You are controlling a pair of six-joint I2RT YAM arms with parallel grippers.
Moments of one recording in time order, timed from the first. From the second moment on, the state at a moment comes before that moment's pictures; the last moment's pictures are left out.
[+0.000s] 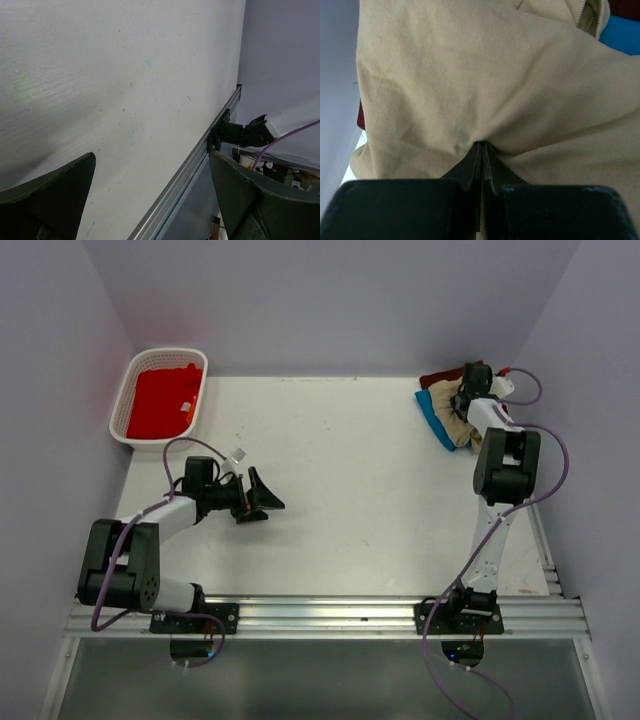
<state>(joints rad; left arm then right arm) -0.08 1.40 0.55 -0.03 0.91 -0.54 -0.11 2.26 1.76 -0.24 0.35 0.88</state>
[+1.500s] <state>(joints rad) -0.08 0.98 0.86 -0.11 0.84 -0.47 0.07 1.32 0.84 0.76 -0.53 0.96</state>
